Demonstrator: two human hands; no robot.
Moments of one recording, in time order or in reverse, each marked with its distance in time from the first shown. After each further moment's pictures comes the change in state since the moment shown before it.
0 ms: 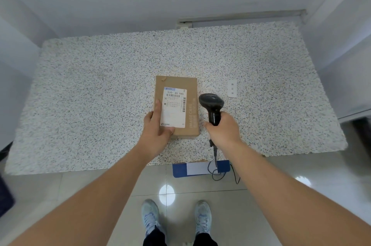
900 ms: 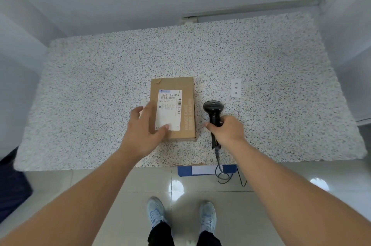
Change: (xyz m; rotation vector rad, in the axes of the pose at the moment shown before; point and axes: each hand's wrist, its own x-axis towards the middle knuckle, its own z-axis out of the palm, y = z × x) left_hand -0.001 0.013 -0.019 0.323 0.130 -0.055; right_hand 0.047 0.036 -0.001 -0.107 -0.107 0.030
